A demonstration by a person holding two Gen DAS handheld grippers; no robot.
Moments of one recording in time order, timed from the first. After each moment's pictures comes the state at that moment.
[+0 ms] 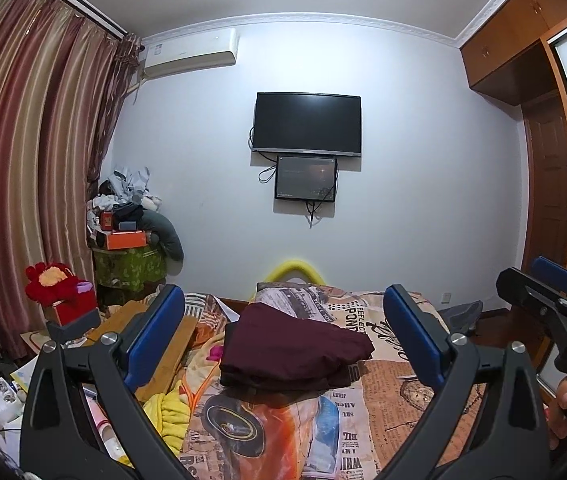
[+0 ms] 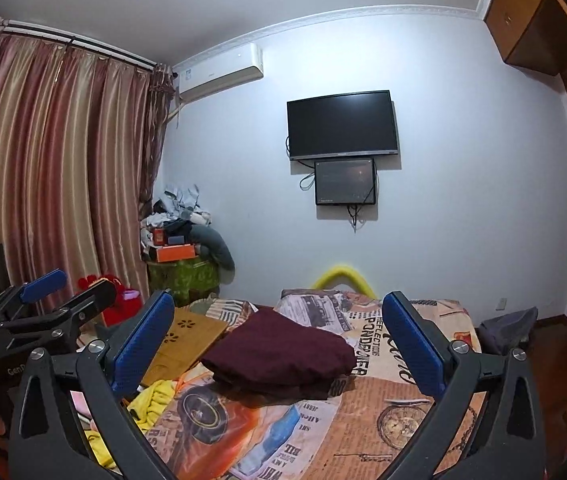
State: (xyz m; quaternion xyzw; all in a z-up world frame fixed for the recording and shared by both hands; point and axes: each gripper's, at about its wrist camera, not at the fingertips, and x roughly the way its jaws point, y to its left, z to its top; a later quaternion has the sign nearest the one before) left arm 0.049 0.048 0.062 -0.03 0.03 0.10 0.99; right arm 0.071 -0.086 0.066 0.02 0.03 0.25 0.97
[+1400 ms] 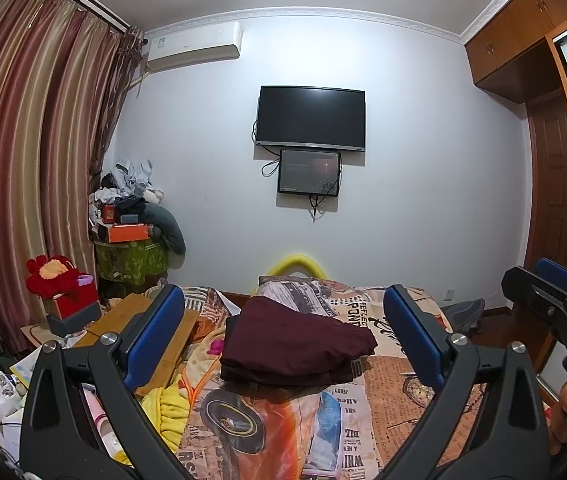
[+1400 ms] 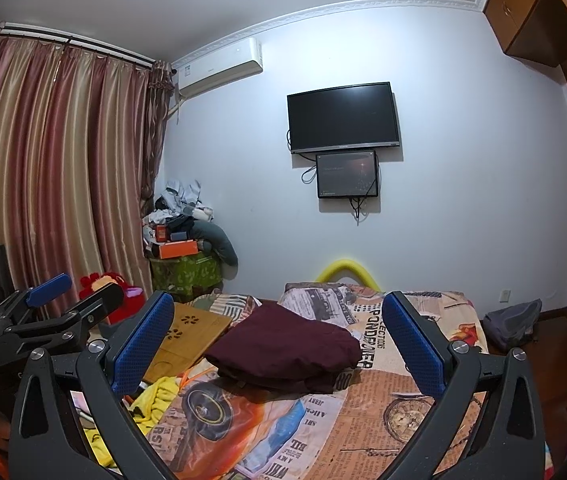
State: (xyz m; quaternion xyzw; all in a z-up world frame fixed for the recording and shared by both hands) left arm 0.056 0.054 0.050 -0.03 0.04 0.11 0.99; right arm 0.070 -0.087 0.070 0.02 0.05 0.25 0.97
